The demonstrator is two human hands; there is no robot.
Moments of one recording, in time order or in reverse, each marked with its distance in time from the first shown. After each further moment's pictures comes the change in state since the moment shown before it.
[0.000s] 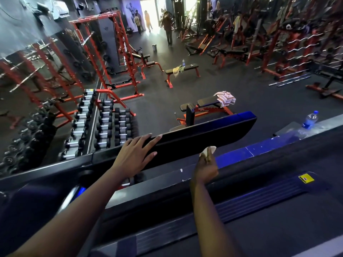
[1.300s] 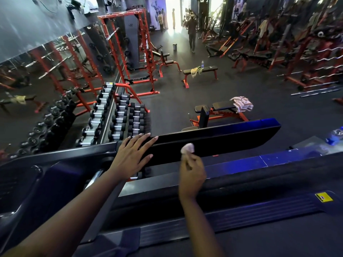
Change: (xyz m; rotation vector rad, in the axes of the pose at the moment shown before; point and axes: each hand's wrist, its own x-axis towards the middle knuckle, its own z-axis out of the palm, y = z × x) left_hand -0.060 -0.035 -0.001 0.026 0.036 -0.149; right_hand -0.099 -0.026 0.008 -0.090 -0.161 -0.579
